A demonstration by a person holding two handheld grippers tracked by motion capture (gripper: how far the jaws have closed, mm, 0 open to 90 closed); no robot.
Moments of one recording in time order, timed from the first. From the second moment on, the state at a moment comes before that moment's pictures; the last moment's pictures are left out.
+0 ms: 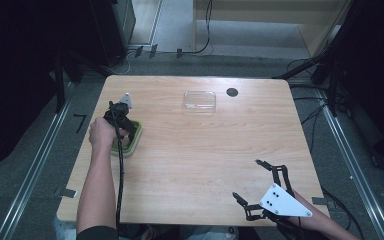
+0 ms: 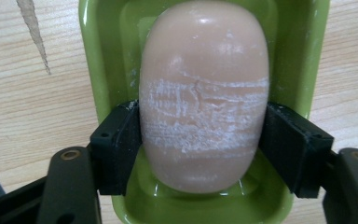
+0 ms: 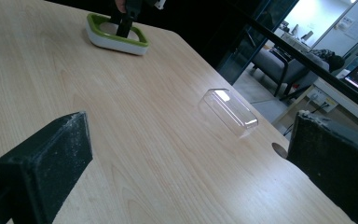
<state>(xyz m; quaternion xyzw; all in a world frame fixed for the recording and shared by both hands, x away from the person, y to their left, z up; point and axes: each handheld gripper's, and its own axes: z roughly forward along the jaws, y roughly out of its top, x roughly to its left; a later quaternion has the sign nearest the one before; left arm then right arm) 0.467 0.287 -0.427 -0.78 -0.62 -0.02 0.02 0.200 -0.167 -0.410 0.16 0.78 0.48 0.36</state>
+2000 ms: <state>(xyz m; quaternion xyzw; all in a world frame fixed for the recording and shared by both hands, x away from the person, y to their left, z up) 0.340 0.264 -0.386 -0.84 -0.54 -0.02 0.04 0.198 -0.165 -0.410 0.16 0.78 0.48 0.37</state>
